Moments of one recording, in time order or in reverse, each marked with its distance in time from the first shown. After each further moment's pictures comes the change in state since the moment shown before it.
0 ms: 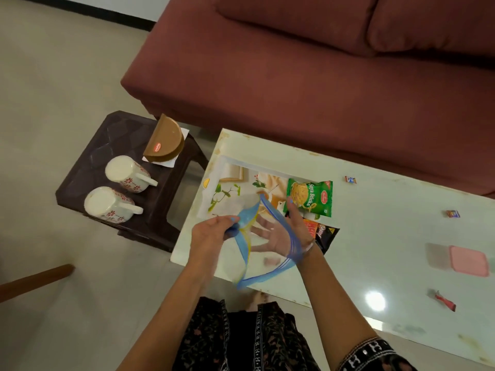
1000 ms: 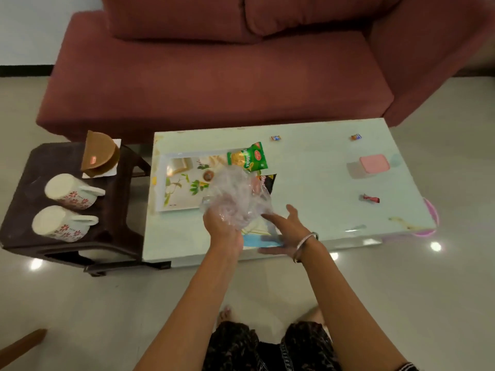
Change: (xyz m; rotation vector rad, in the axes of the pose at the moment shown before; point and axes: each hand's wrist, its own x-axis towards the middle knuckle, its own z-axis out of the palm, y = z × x) left_hand -0.138 -0.053 0.072 -0.291 -0.113 -0.150; right_hand -0.185 0.115 0.012 -0.242 0.789 -0.310
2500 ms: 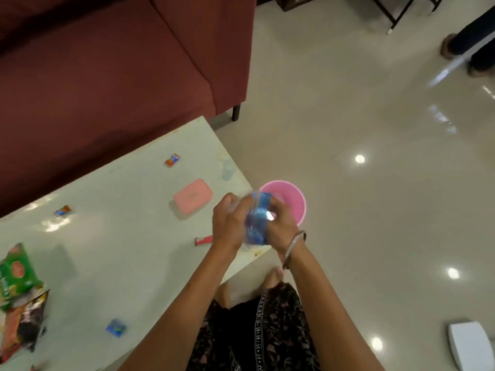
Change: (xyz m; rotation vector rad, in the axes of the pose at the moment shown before) left_hand -0.011 -0.410 0.452 1.026 -0.548 0.002; right_hand 0.085 -0.122 -0.537 0.096 0.390 -0.298
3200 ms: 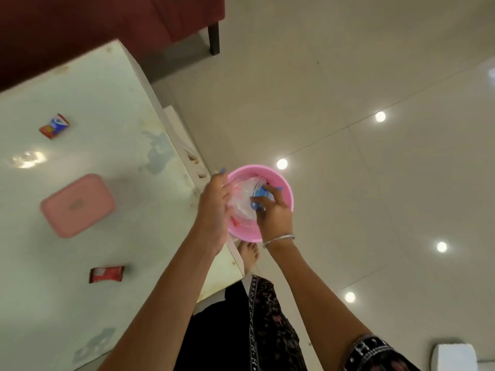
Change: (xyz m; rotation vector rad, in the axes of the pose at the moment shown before) left_hand 0.191 -0.103 0.158 -0.227 0.008 -0.425; right_hand 0.266 0.218 -0.102 -0.739 0.110 -0.172
